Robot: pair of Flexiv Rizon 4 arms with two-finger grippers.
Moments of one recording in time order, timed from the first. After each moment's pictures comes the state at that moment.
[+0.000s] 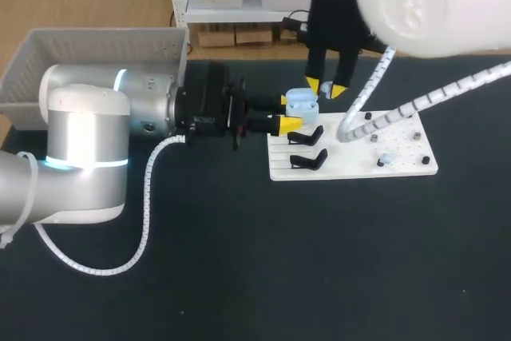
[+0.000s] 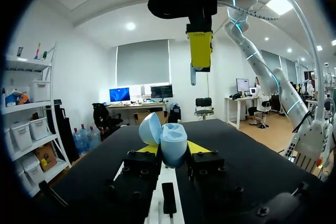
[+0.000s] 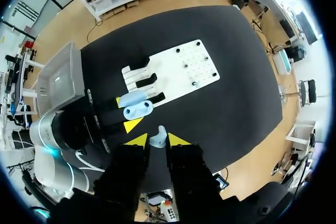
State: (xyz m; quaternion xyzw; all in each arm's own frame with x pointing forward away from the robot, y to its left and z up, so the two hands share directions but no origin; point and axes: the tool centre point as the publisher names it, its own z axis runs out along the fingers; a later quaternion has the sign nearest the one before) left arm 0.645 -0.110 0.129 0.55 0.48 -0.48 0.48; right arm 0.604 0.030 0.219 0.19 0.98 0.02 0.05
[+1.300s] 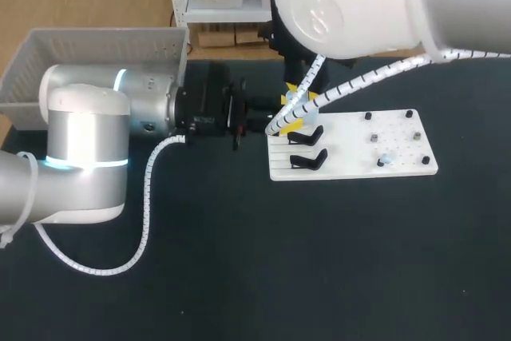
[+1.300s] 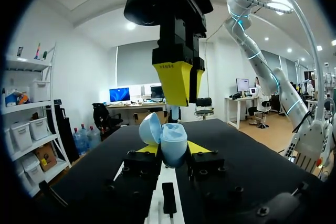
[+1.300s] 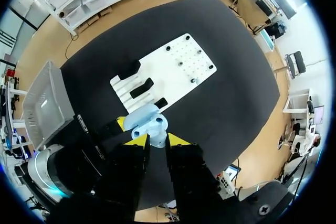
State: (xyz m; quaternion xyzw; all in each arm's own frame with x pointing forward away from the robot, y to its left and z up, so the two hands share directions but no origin) left arm 0.645 -0.110 0.129 0.55 0.48 -0.48 0.48; right arm 0.634 0.049 0.181 0.29 0.96 -0.03 0.04
